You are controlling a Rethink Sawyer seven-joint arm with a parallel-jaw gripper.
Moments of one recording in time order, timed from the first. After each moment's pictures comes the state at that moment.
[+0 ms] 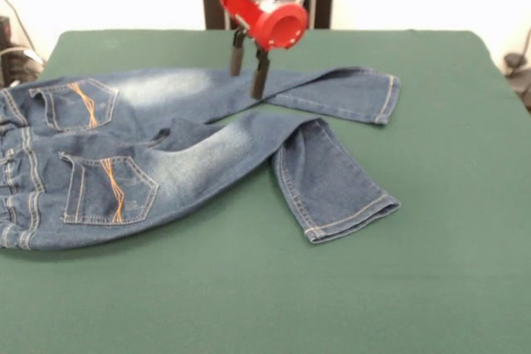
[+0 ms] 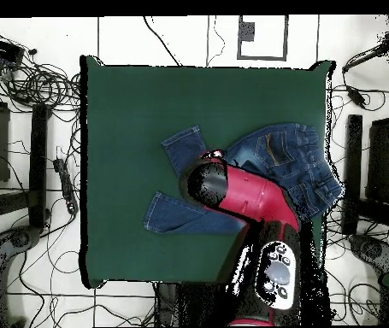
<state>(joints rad) -0.02 -0.58 -0.29 1.59 0.12 0.48 2.54</state>
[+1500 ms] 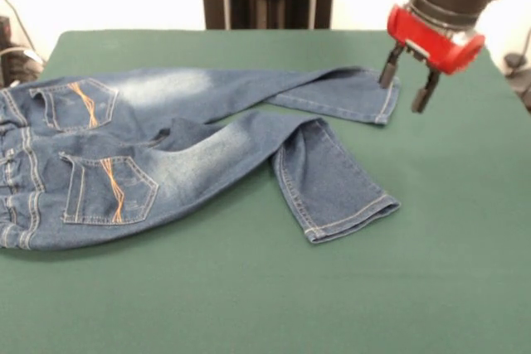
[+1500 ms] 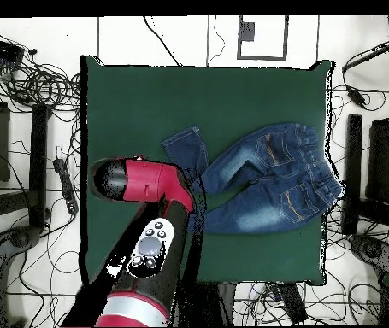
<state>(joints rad) 0.31 -0.41 -0.36 1.48 0.25 0.61 2.59</state>
